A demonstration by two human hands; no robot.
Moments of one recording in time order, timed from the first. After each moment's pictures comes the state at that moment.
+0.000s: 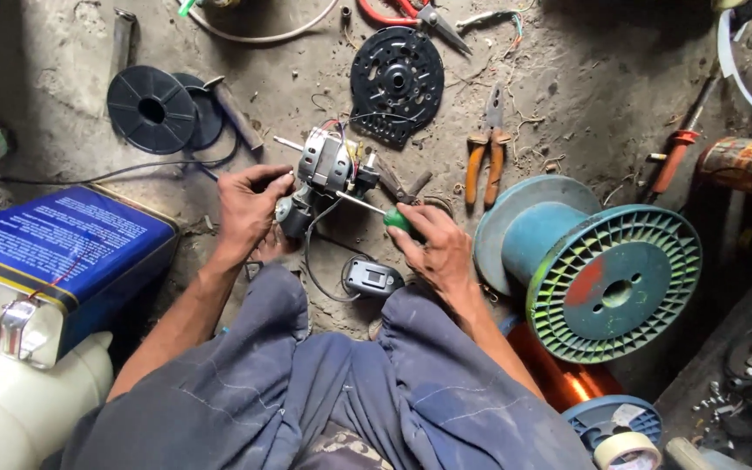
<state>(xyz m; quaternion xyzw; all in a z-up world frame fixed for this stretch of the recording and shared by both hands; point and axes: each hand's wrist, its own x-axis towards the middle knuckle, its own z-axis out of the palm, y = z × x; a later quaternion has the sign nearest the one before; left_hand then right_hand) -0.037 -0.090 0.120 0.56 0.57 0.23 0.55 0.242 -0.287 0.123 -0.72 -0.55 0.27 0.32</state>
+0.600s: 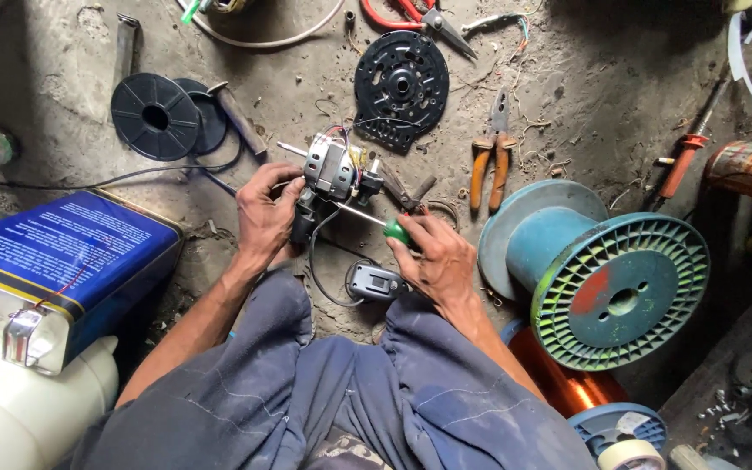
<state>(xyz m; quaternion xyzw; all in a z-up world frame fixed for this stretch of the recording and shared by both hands) -0.029 -0.098 0.095 0.67 0.49 0.29 0.48 0.232 -0.296 0.107 -0.73 -0.58 0.22 0.28</state>
